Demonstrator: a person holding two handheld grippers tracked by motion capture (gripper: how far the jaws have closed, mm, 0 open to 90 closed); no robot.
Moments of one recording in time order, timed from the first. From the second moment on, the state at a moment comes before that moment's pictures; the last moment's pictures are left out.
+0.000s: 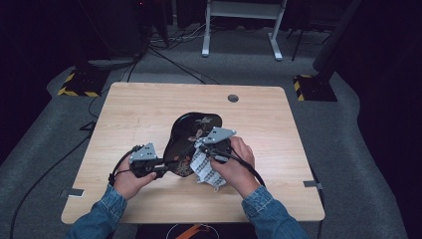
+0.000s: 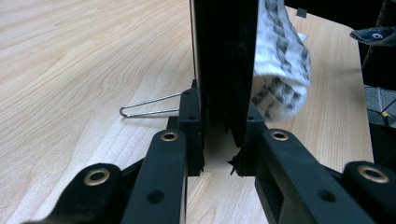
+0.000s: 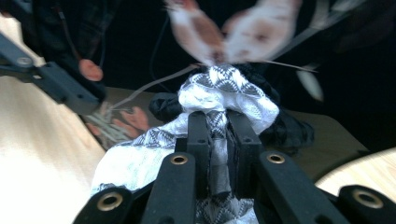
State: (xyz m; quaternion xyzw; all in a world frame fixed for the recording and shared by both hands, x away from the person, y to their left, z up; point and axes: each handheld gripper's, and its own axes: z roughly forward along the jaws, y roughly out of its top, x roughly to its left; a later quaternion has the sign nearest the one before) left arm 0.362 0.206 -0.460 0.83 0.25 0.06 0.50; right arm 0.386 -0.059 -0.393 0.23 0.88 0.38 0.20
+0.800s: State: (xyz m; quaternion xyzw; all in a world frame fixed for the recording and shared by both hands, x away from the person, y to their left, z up) left arm 0.362 0.207 -0.460 0.83 0.25 0.06 0.50; right arm 0.391 -0.067 -0.397 0.25 0.87 0.38 0.19
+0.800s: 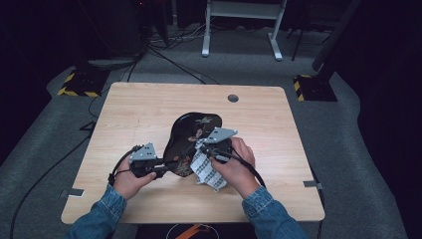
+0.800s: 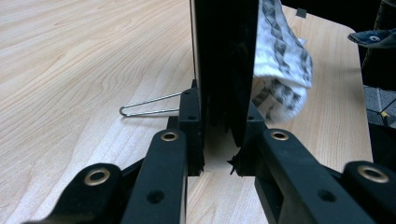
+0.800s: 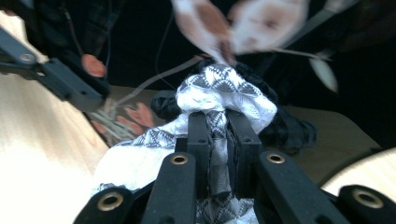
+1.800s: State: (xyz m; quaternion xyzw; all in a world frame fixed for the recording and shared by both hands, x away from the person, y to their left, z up) left arm 0.362 0.206 -0.460 0.83 0.25 0.06 0.50; right arm 0.404 -0.094 -0.399 0.29 0.86 0.37 0.21
